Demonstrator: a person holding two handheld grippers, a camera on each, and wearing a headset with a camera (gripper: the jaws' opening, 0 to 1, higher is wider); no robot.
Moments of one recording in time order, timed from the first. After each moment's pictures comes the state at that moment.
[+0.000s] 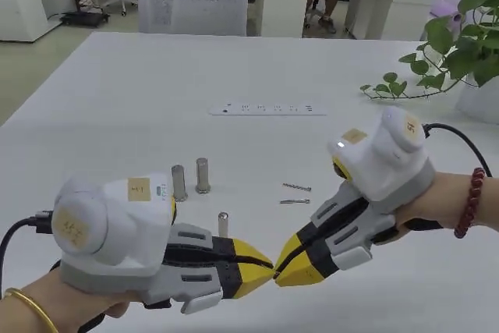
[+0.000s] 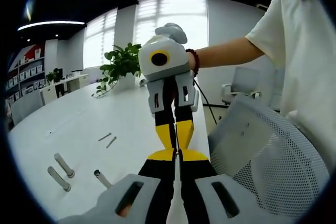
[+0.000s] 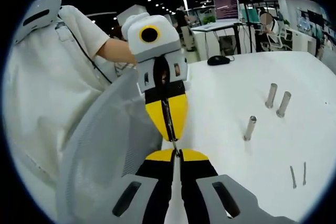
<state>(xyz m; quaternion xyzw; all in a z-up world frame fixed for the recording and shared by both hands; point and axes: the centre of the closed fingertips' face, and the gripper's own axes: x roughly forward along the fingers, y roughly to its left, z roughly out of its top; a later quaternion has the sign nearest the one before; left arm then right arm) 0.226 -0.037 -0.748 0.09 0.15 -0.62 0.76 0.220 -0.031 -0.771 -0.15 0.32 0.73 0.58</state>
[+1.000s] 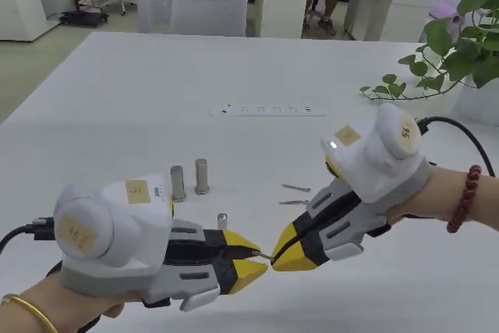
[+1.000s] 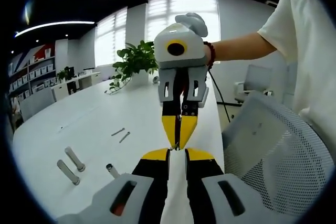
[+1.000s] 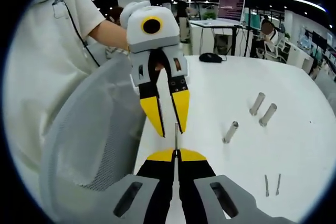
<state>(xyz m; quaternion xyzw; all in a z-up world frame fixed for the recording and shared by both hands) 0.246 -0.026 -0.756 0.10 0.15 -0.57 0.80 0.245 -0.032 -0.776 -0.25 0.28 0.70 0.61</state>
